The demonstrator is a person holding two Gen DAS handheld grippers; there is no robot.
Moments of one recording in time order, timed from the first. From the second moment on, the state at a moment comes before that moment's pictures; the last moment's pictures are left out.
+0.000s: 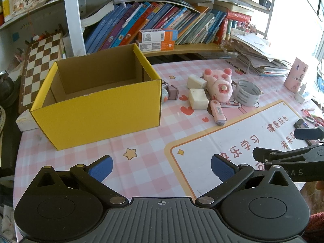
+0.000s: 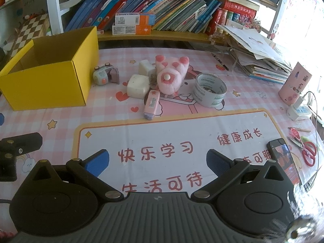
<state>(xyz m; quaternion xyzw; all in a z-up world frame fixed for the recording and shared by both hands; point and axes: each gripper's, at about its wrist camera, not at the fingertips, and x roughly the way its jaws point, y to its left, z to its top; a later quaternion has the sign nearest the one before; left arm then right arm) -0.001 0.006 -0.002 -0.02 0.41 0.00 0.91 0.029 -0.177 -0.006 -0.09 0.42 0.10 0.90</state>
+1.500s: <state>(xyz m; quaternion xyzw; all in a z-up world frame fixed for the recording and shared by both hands) -0.001 0.027 -0.015 -0.05 0.41 -0.04 0.91 0.033 -0.146 -0.007 -0.11 0.41 0.11 0.90</state>
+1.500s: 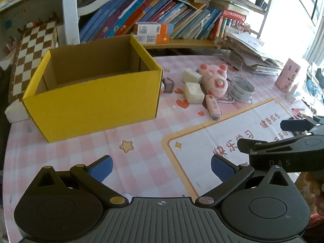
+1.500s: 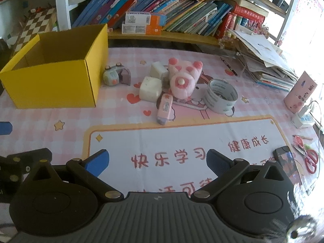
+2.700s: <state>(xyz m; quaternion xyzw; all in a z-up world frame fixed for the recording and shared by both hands) 0.041 -0.051 -0.004 -0.05 0.35 0.06 0.93 0.115 -0.220 -0.007 -0.10 0.34 0.24 0.91</state>
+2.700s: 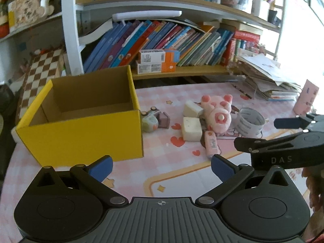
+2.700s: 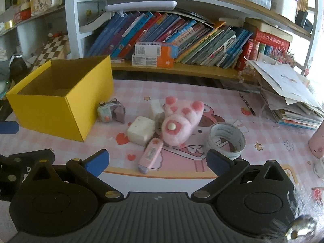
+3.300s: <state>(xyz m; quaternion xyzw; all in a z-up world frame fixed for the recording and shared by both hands) 0.052 -0.091 0.003 -0.05 0.40 0.12 0.91 0.132 -0.271 -0.021 -0.07 0.35 0.26 0.90</state>
